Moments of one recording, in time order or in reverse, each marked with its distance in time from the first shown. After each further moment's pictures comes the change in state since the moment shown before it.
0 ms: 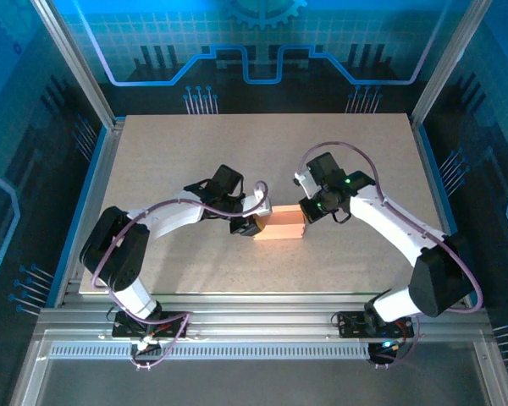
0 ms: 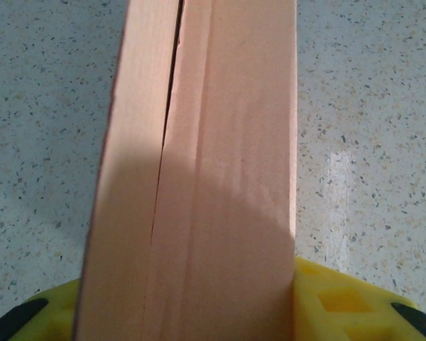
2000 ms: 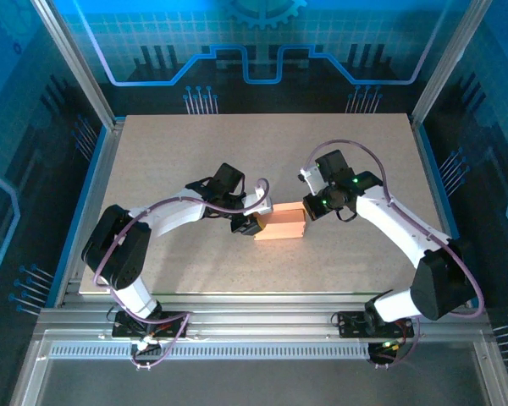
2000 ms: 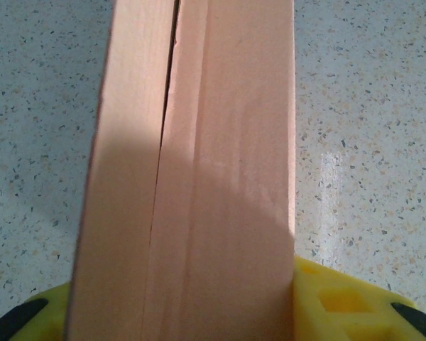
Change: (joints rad) left arm -0.004 0.013 0.024 -0.029 0.000 -0.017; right arm -0.067 -0.024 -0.024 0.048 -0.093 -0.045
